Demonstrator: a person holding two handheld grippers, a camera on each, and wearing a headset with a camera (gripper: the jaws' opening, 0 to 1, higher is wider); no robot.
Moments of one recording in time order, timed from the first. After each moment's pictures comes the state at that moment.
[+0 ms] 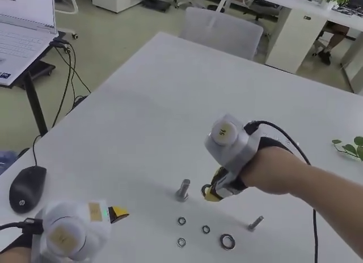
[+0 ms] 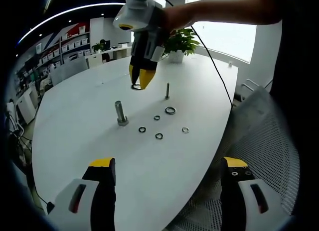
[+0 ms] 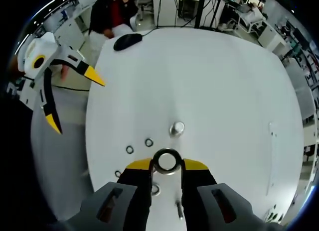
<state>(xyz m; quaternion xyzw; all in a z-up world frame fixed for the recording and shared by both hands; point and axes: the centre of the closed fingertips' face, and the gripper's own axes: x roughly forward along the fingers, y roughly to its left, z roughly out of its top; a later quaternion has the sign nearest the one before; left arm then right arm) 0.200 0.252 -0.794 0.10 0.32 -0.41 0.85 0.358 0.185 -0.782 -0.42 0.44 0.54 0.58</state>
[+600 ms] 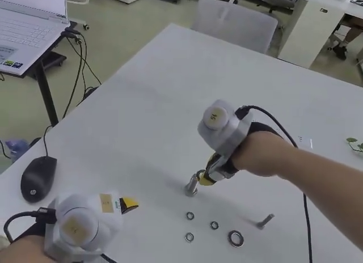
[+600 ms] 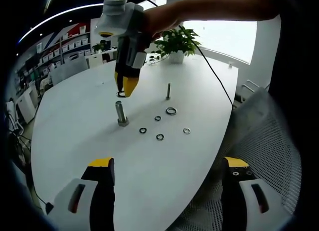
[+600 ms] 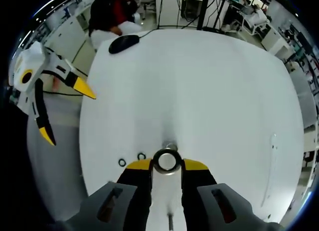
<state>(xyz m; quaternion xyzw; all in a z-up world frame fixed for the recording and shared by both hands) 0.204 0.250 -0.797 0.10 0.32 -0.41 0.85 0.373 0.217 -0.797 -0.43 0.44 0.55 0.57</state>
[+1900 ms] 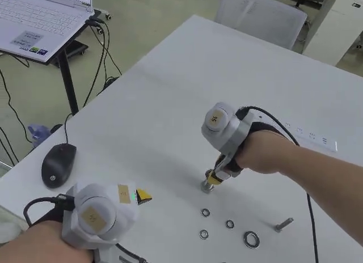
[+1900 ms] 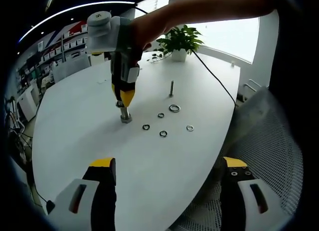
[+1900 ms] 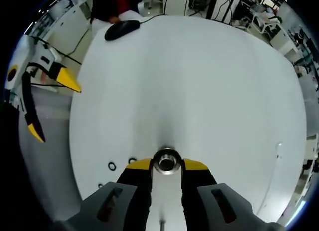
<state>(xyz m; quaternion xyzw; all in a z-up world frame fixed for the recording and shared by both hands) 0.207 0.258 -0.802 0.10 0.33 -0.40 0.85 0.382 0.231 -0.833 -0.46 0.45 0.55 0.53</state>
